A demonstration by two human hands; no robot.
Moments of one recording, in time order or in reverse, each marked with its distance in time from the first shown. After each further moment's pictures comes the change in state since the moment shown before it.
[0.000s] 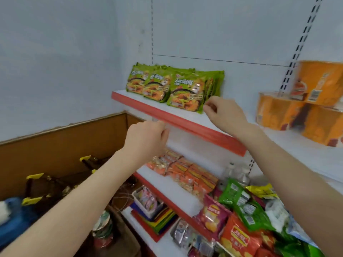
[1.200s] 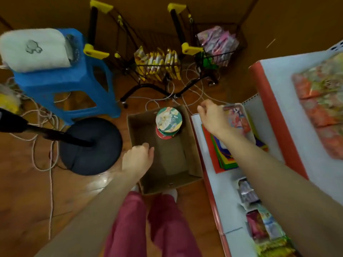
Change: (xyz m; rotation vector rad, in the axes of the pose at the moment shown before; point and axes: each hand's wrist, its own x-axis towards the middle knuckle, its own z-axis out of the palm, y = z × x) left_hand -0.361 -0.354 0.390 -0.169 -0.843 -1.138; right_hand -0.057 -0.198 0.711 0.222 -1.013 0.030
